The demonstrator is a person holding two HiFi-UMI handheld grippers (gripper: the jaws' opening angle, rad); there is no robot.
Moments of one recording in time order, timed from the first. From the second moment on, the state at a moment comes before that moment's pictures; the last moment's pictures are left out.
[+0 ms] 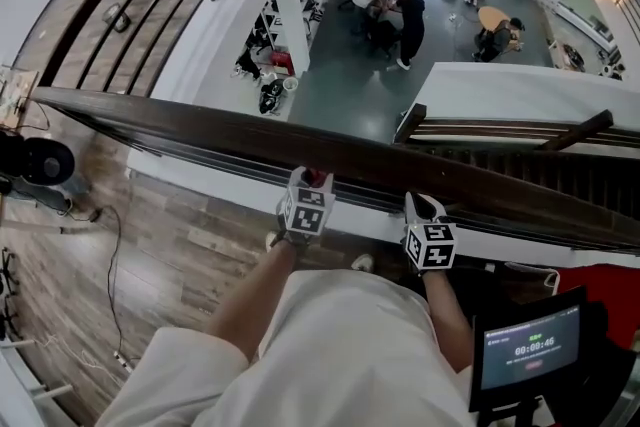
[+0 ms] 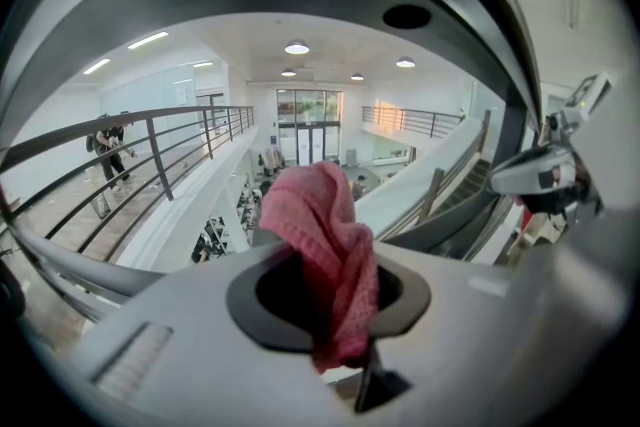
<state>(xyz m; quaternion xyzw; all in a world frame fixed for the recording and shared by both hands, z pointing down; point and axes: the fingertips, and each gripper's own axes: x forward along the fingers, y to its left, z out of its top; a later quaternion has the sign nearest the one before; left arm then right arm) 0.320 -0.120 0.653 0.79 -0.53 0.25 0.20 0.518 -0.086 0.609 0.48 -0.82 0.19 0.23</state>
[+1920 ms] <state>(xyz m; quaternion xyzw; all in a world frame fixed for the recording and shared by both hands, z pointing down) 0.249 -0.130 0.639 0.80 -0.50 0.28 0.18 0.458 -0.109 0.584 0.50 -0.81 0.19 0.24</state>
